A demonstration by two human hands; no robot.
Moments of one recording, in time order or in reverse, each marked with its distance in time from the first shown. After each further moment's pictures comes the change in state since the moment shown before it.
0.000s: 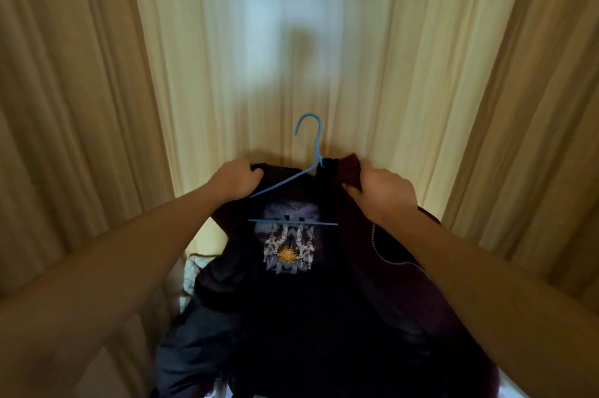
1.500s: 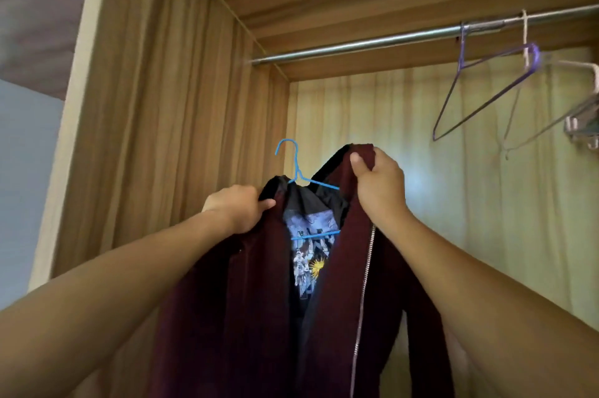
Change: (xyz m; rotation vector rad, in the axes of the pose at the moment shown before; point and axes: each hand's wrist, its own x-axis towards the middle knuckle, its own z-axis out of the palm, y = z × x) left_hand -0.140 0.056 -0.313 0.503 0.531 -0.299; right_hand 0.113 -0.151 -0.277 1.251 0.510 -0.216
